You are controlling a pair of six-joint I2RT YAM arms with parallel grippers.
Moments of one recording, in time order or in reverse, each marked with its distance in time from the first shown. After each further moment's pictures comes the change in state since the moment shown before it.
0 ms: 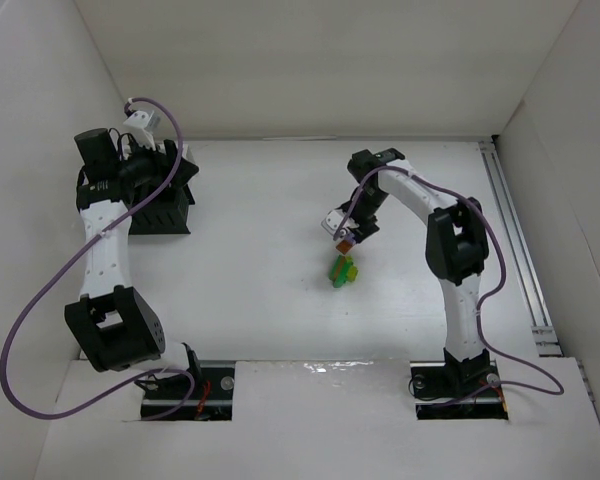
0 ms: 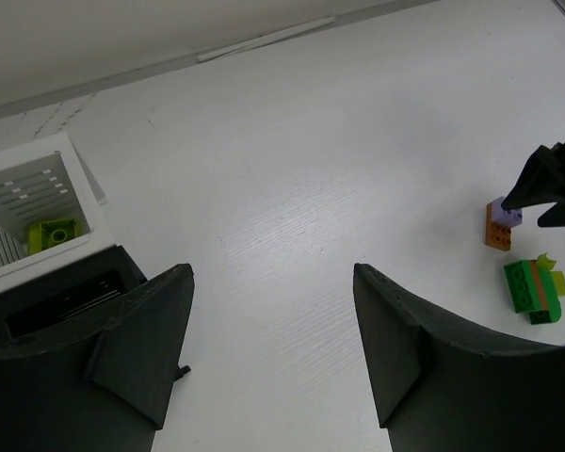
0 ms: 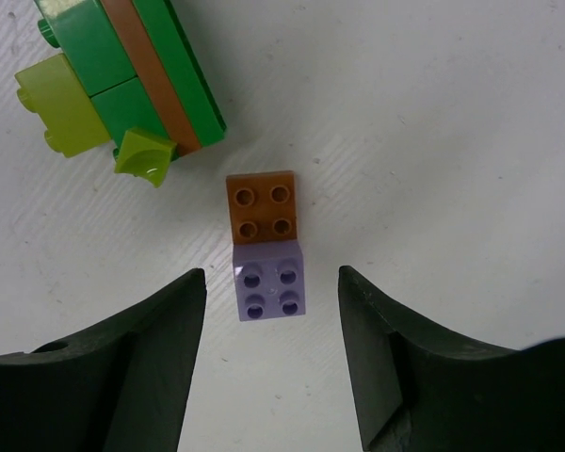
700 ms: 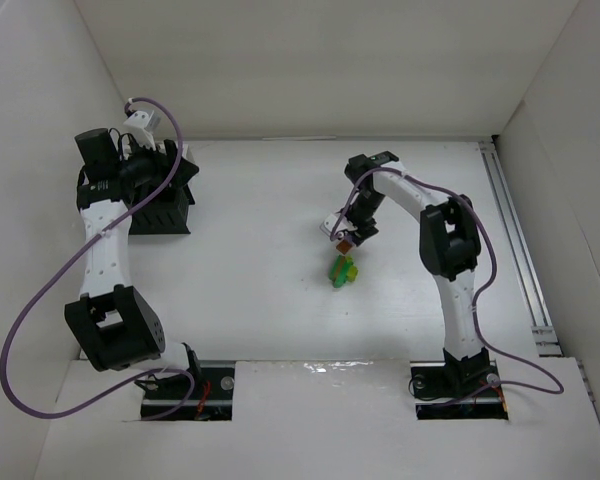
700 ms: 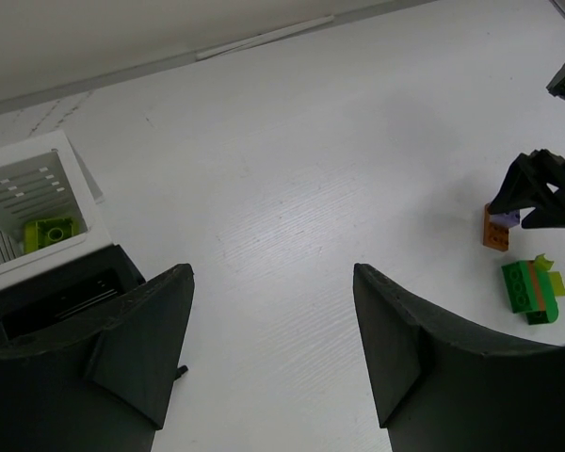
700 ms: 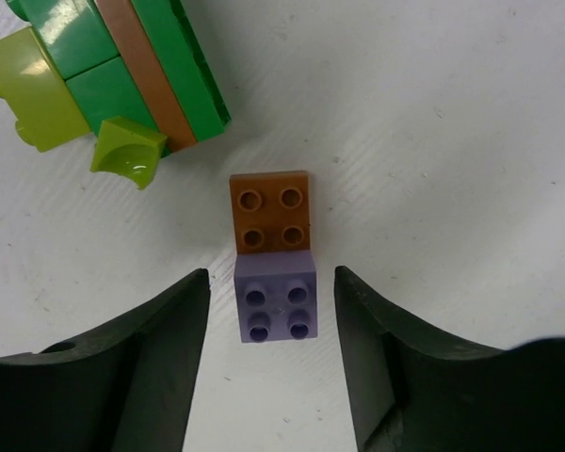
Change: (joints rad) left arm 0.000 0.003 0.000 0.000 0.000 -0.007; right arm 0.000 0.069 0.013 -0.013 0.035 -0.001
